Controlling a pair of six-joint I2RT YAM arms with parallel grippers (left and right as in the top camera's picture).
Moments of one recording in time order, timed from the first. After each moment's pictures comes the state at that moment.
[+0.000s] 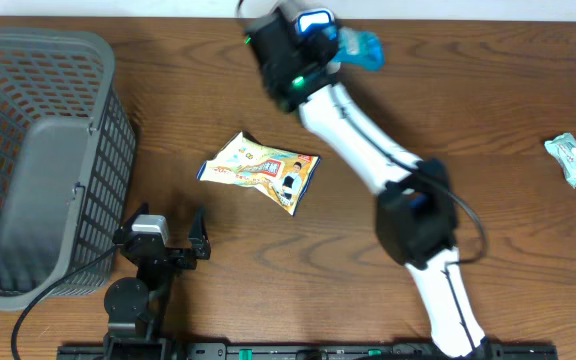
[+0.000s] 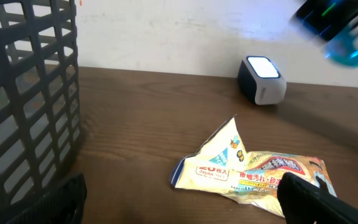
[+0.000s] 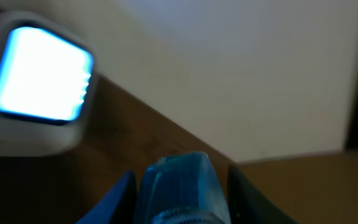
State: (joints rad) left arm -0.05 0.03 0.03 -0.12 0.08 -0.11; right arm 0.59 2.34 2.15 -0.47 1.02 -0.46
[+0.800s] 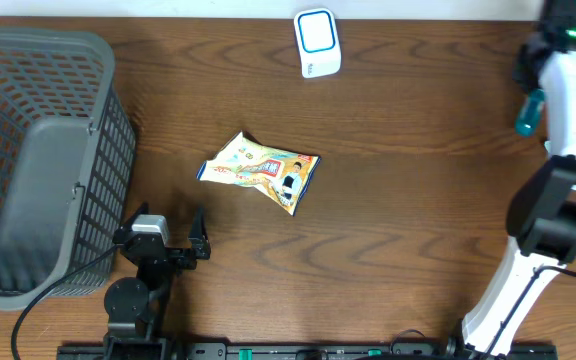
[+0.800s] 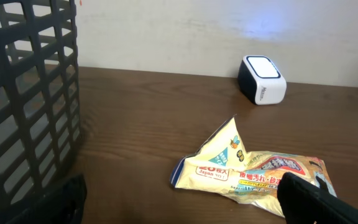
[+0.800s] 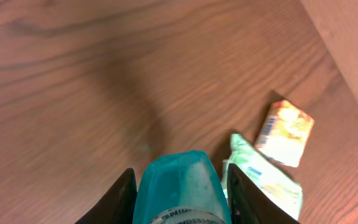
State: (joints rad) left arm -0.05 0.03 0.03 -0.12 0.08 -0.11; right arm -0.25 2.22 2.08 -0.90 0.39 0.13
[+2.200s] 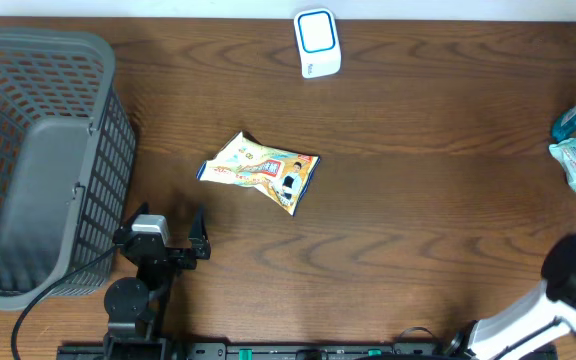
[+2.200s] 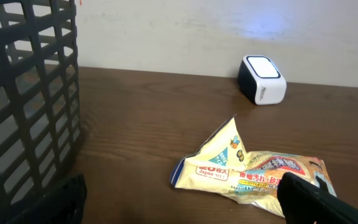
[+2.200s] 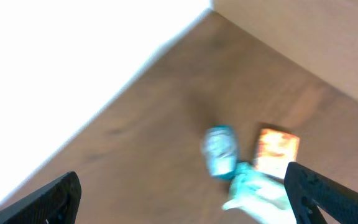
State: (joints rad) left arm -0.05 0.03 0.03 -0.12 0.08 -0.11; right arm -0.54 1.93 2.14 -0.92 -0.07 0.31
